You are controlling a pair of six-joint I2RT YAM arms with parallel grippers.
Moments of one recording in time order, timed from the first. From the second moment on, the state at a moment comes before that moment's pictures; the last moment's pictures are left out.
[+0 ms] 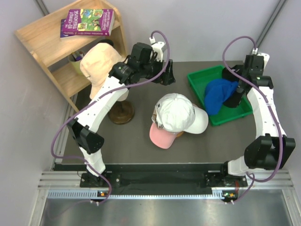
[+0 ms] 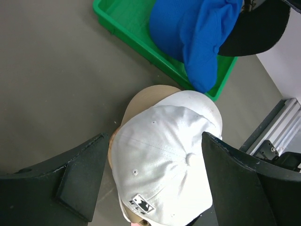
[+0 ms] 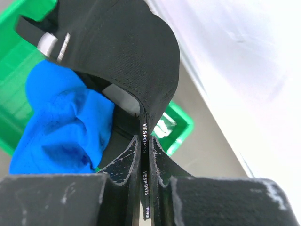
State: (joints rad) left arm -0.63 1.81 2.08 -0.80 0.25 -0.27; right arm -0.09 1.46 1.47 -0.71 0.41 0.18
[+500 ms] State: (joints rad) left arm -0.60 1.87 2.13 -0.74 0.31 -0.30; right arm -0.08 1.41 1.69 -0.77 0.50 0.14
